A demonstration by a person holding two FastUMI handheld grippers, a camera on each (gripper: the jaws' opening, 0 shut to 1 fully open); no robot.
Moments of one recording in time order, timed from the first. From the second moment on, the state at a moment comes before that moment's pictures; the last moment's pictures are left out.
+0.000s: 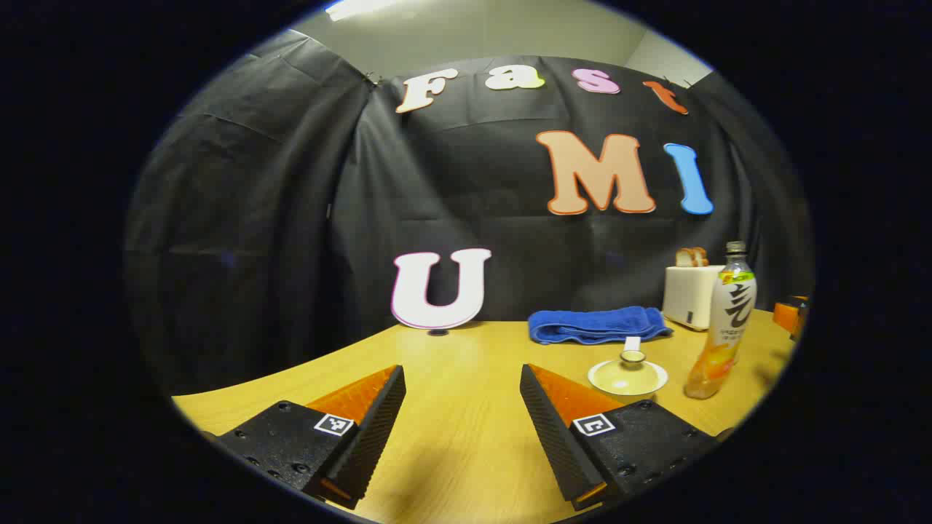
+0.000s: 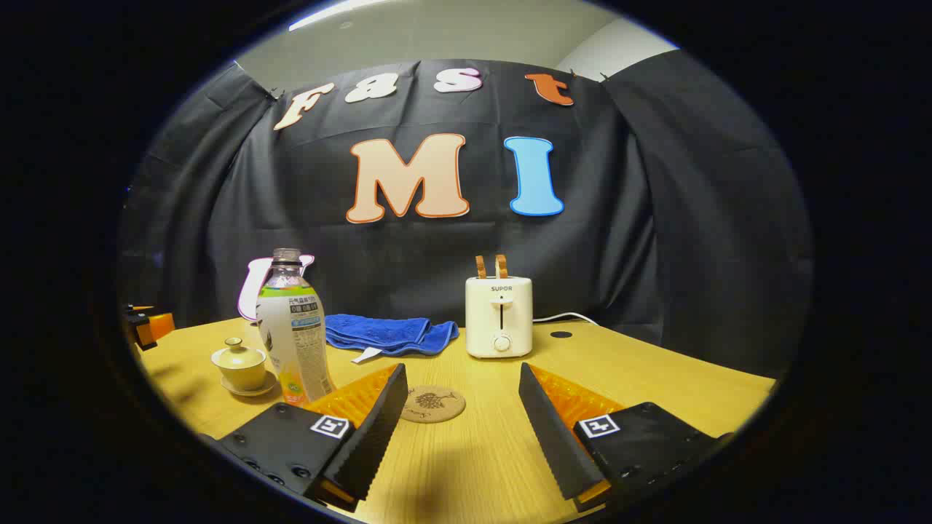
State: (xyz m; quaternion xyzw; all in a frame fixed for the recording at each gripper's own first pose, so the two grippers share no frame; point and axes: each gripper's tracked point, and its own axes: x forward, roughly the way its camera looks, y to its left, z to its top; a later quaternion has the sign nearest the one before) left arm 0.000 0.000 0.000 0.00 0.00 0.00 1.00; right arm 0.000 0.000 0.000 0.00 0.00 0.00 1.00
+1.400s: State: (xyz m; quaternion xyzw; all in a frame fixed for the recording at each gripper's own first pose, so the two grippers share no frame) left arm 0.002 -0.023 0.003 -0.01 0.00 -0.05 1.00; right arm 0.002 -0.007 -0.001 0.00 0.00 -0.02 1.00
